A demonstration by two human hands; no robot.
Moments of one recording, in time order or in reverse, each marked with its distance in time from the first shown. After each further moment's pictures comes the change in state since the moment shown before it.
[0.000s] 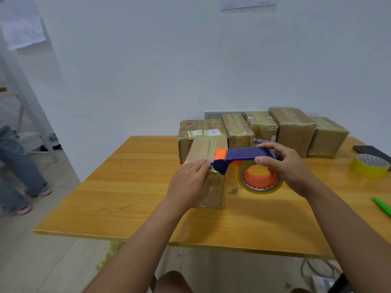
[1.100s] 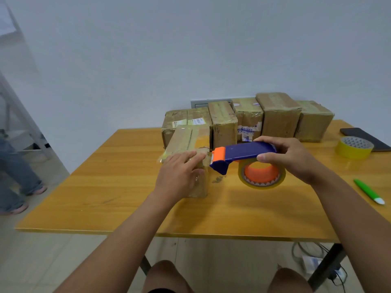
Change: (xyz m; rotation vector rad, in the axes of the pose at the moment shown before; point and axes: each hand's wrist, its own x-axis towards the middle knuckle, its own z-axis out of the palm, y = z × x) left_hand 0.007 0.022 0.015 0.017 -0.056 -0.020; right_hand -0.015 0.018 -0.059 -0.125 -0.135 0.004
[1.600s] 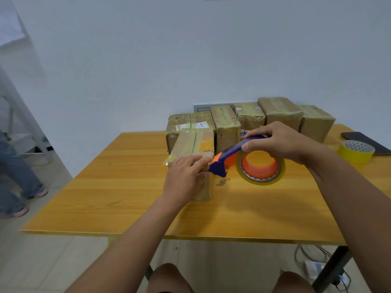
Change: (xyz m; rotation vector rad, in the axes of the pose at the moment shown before) left_hand -0.002 0.001 0.007 -0.064 0.028 -0.033; right_hand 0.024 -0.070 0.007 -0.269 -0.117 -0.009
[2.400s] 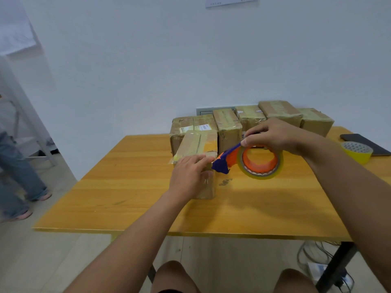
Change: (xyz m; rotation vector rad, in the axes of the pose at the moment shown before) left_hand 0.006 0.001 -0.007 -0.028 -0.124 -0.067; right_hand 0.009 -0.012 -0.007 -0.019 -0.035 0.086
